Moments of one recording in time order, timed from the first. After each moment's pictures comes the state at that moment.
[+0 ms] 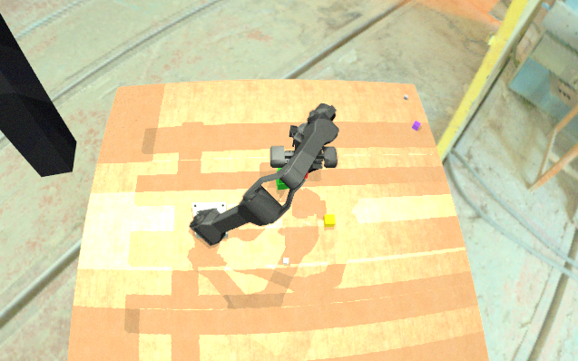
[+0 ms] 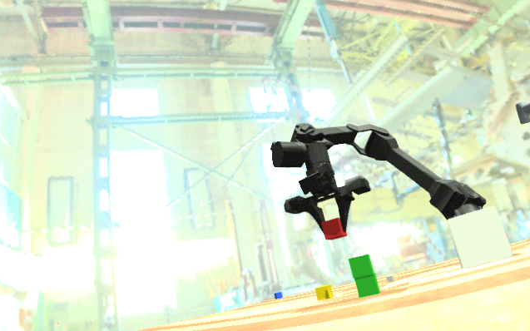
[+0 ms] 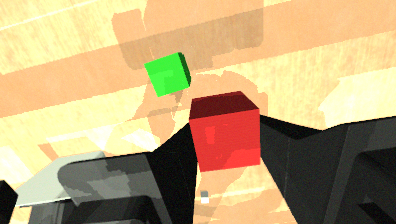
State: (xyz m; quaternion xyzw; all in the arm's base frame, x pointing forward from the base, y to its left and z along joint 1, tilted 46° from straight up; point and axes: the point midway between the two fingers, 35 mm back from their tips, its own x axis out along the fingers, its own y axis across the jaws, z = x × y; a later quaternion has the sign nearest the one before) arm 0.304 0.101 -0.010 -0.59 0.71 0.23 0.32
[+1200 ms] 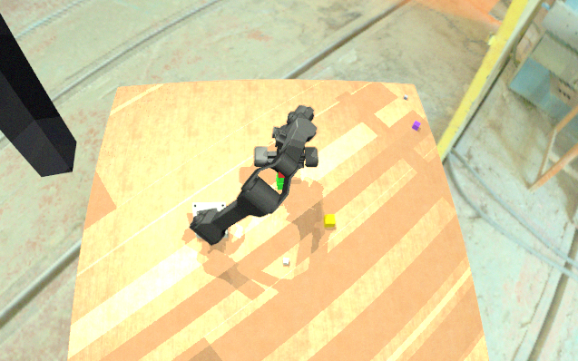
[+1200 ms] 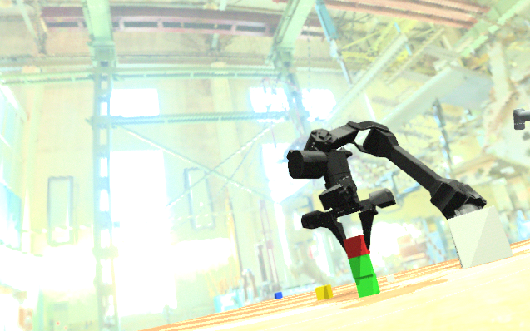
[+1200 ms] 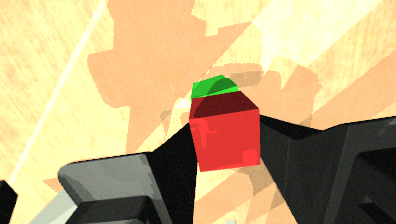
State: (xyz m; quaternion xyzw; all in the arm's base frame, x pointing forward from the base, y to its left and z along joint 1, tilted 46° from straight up) arm 0.259 0.099 -0.070 -0.59 0.71 0.23 0.31
